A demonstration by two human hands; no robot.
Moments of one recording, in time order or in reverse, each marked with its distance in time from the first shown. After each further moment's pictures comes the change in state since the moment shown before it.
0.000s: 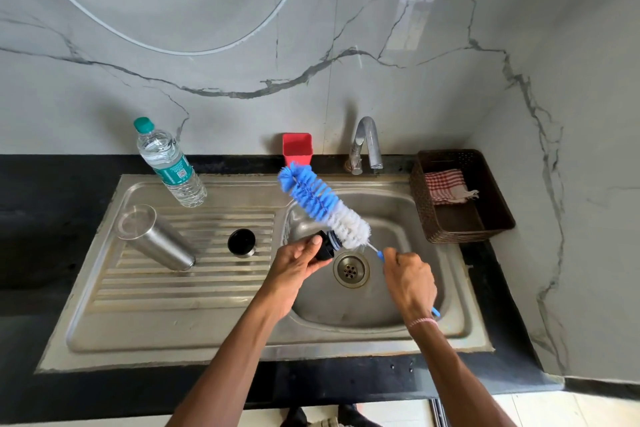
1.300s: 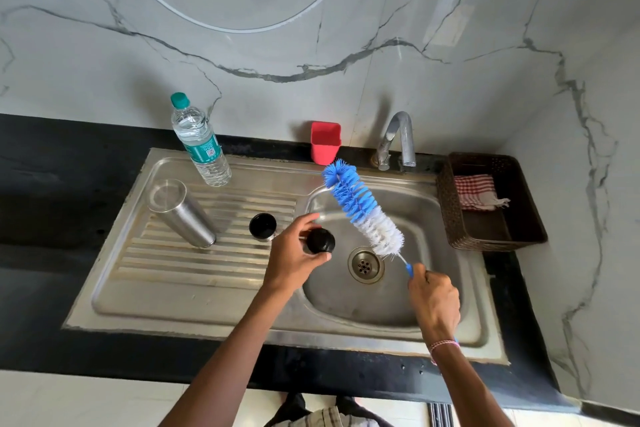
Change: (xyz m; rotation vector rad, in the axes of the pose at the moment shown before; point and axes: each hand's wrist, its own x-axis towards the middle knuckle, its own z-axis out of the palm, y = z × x) left_hand 0.001 0.000 -0.045 0.759 0.244 0.252; right_hand -0.002 0.027 0.018 0.069 0.018 0.122
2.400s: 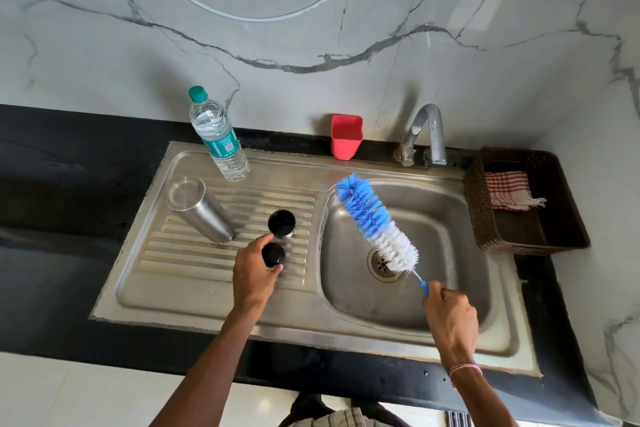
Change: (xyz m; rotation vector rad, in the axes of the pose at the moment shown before) left_hand -0.013 -0.089 -0.060 0.486 0.257 -0.202; right_hand -0.005 0.017 0.023 -0.053 -0.070 -0.005
